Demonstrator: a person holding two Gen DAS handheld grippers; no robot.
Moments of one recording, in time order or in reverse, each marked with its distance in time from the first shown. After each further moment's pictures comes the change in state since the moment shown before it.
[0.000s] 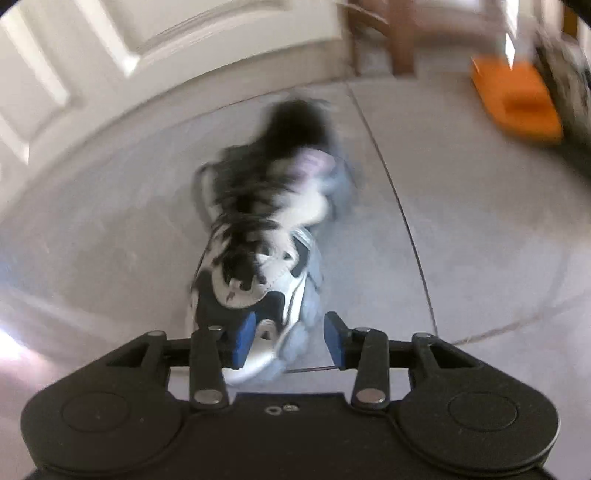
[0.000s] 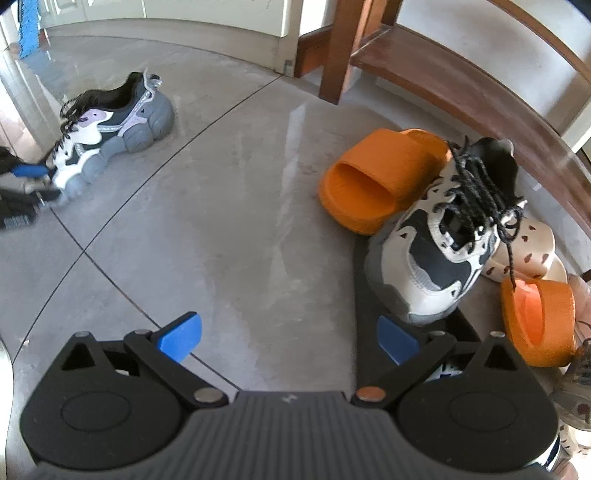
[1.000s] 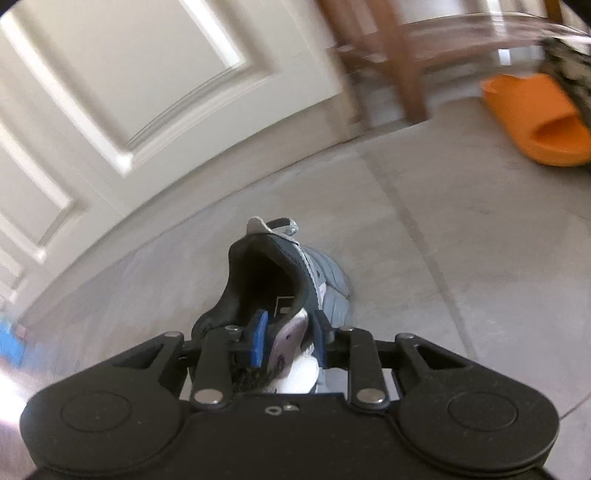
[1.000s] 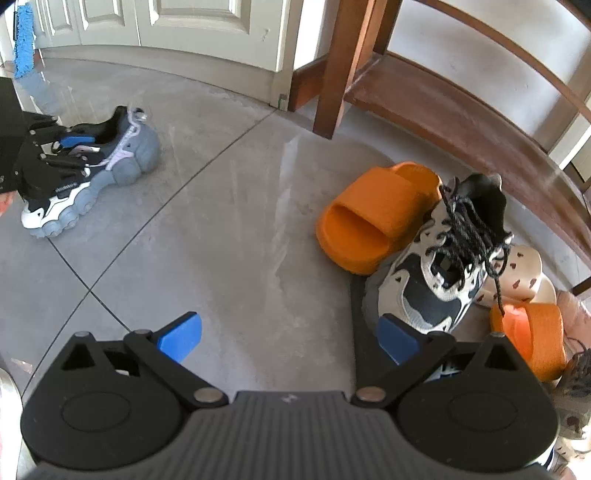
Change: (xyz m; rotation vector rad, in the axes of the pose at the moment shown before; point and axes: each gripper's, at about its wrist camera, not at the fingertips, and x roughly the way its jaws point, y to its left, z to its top) left arm 0.027 -0.011 0.048 0.232 -0.126 0.269; right arm -0.016 0.008 0.017 0.030 -0.077 -0.032
